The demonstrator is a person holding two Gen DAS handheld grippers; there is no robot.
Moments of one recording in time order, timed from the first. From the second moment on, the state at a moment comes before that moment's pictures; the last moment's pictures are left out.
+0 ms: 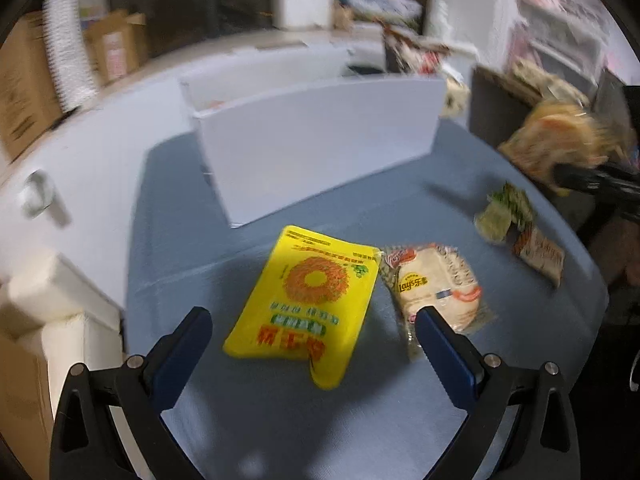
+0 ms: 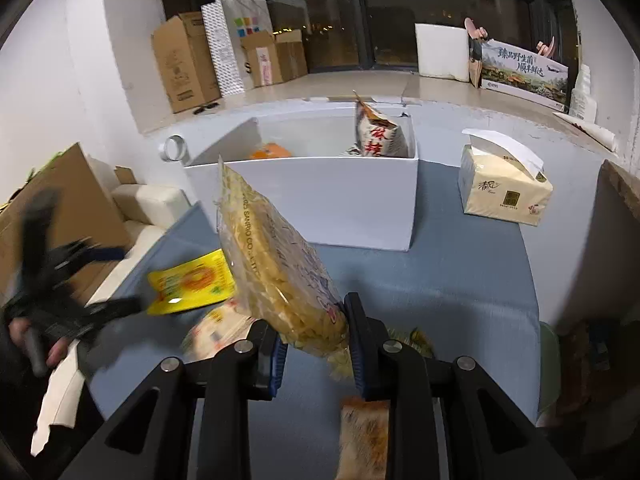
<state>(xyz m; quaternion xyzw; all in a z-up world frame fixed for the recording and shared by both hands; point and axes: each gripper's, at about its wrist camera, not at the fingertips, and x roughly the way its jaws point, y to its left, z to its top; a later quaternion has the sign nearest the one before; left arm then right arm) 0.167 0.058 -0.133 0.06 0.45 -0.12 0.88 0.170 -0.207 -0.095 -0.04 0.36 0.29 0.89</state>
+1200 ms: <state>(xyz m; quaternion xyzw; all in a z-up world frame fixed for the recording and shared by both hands) 0.161 0.063 -0.039 -0.02 0.34 -0.06 0.94 0.187 -0.180 -0.063 0.01 0.33 0.32 0.89</state>
